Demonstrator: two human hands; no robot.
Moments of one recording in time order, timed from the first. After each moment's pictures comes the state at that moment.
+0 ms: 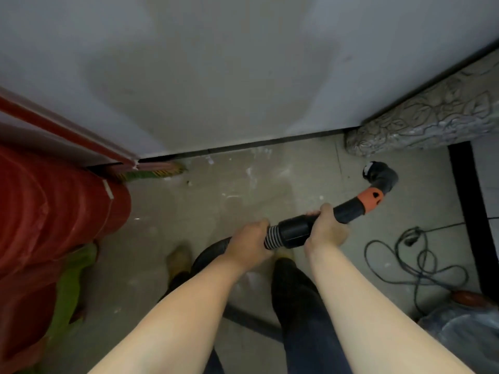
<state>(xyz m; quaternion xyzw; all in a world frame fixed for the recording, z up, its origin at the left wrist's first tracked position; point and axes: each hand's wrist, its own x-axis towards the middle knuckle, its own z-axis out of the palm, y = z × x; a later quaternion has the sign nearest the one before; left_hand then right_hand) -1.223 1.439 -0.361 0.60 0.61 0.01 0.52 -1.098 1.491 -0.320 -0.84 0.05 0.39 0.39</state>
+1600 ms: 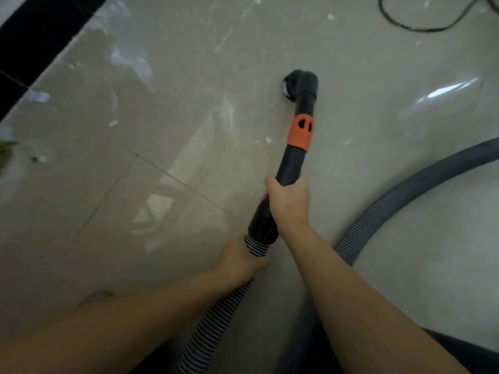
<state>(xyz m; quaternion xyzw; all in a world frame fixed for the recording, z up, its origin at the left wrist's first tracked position) -1.278 1.179 -0.823 0.66 0.46 -0.23 0.55 -1.151 1.182 -0.781 -0.80 0.06 0.36 0.48</state>
